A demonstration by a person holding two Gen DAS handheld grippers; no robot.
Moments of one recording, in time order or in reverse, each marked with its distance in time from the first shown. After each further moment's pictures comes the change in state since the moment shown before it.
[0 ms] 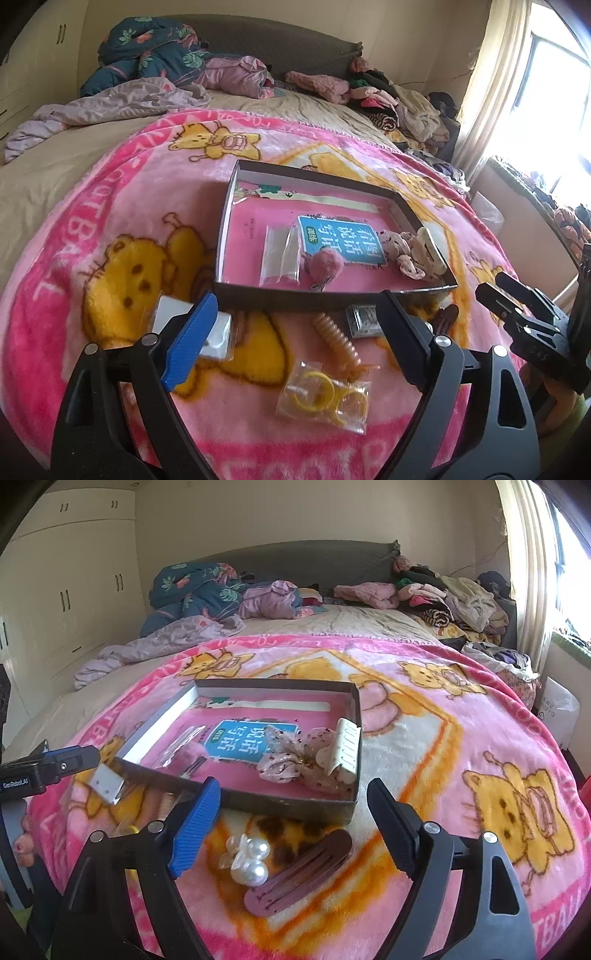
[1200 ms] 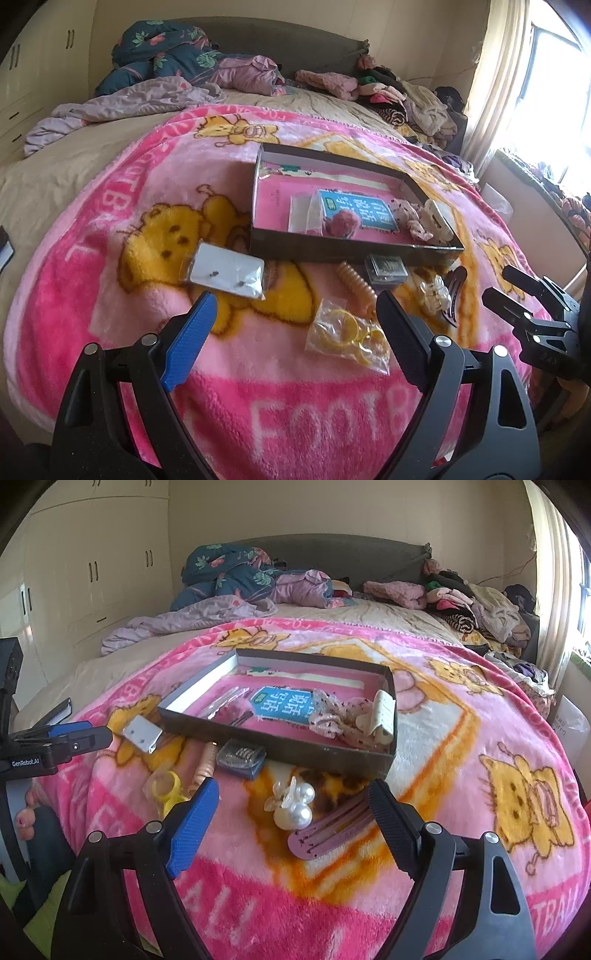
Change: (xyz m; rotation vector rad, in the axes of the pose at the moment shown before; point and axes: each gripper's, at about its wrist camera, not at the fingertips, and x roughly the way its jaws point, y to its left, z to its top) left arm -0.032 0.010 -0.043 0.015 0.004 0.052; right arm -0.022 0.033 -0.035 -0.099 0.046 0.061
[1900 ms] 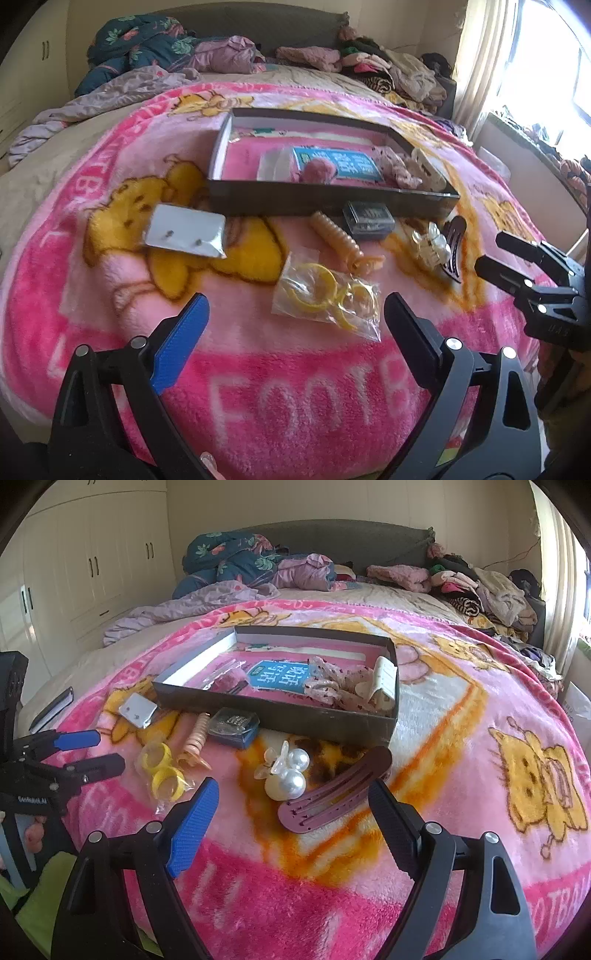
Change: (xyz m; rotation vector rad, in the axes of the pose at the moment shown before) left arm 0.029 -0.029 -0.028 0.089 0.092 0.001; right arm 0.015 -0.015 -0.022 0.017 0.053 0.036
